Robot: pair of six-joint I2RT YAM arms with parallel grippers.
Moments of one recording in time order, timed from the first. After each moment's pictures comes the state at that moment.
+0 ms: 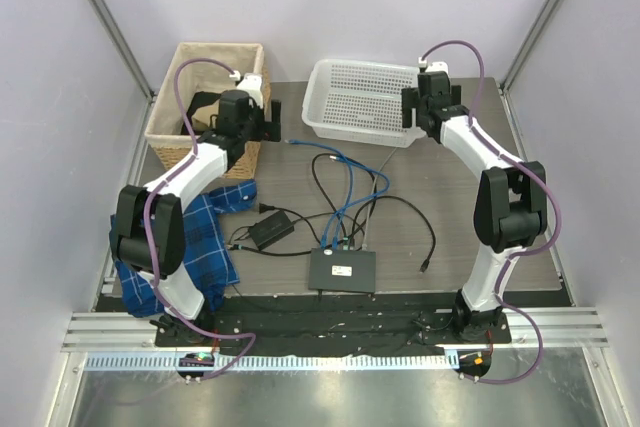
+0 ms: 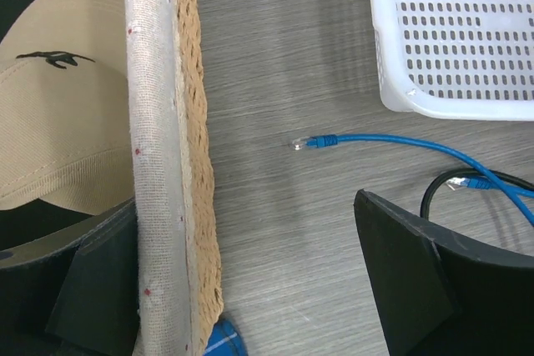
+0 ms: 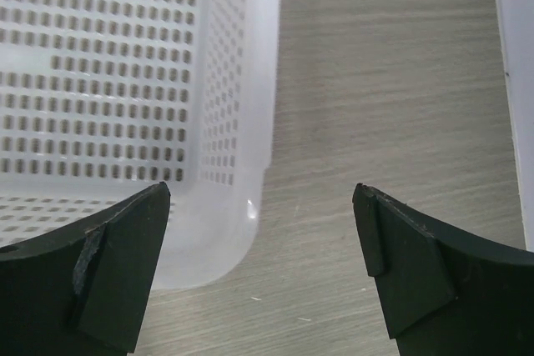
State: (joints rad) left arm -0.29 1.71 1.24 0.00 -0.04 -0.09; right arm 0.19 1.86 1.47 -0.28 0.39 0.03
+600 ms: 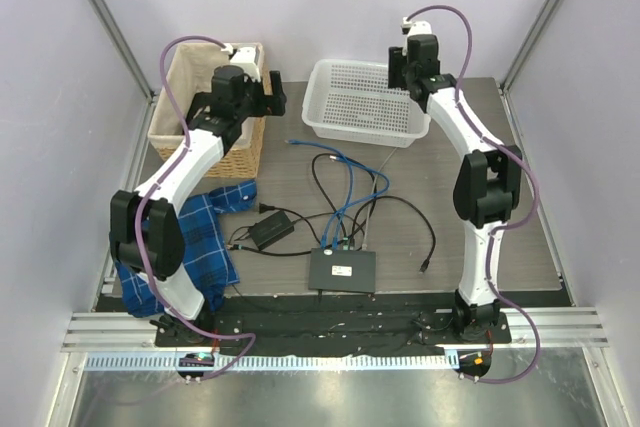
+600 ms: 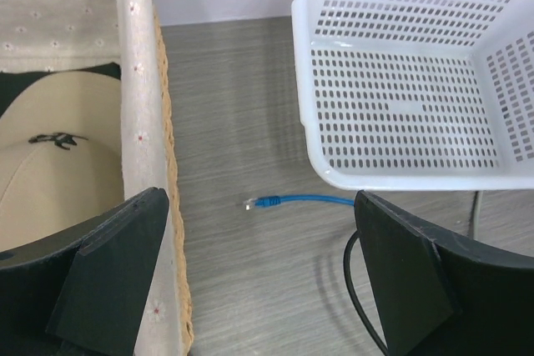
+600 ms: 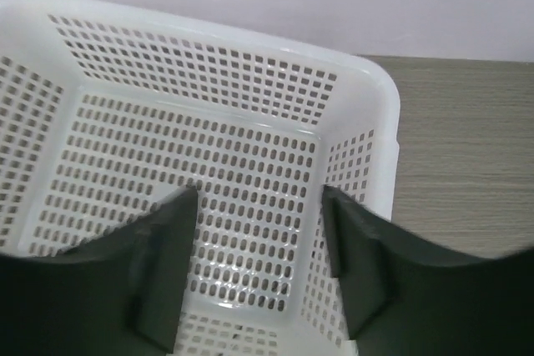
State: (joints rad) left arm -0.29 1.70 1.45 -0.07 0.01 -0.18; right arm 0.21 2.10 1.96 -0.29 0.19 0.03
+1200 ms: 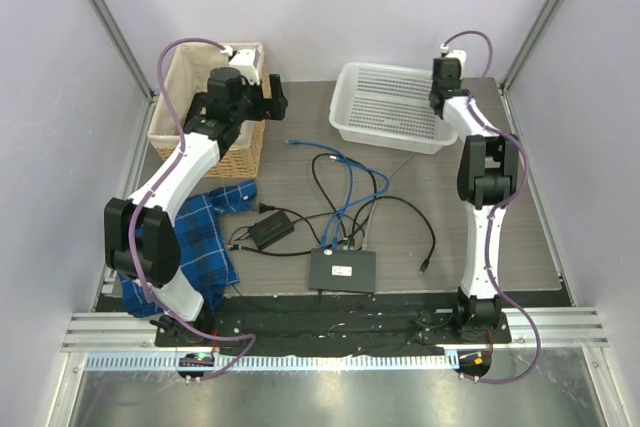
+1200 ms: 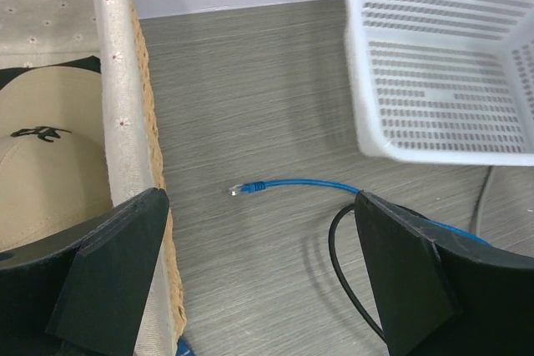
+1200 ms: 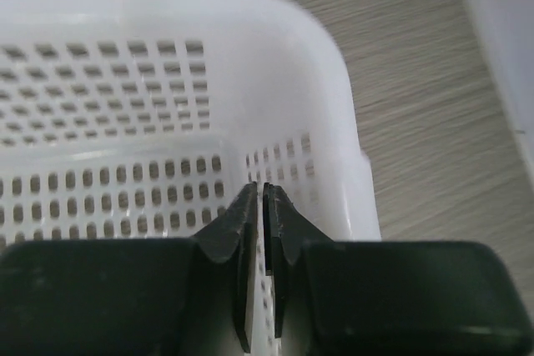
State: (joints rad) left arm -0.29 1.65 1.42 -0.11 0.07 -0.18; right arm 0.04 2.37 2.00 -0.24 0.41 0.08
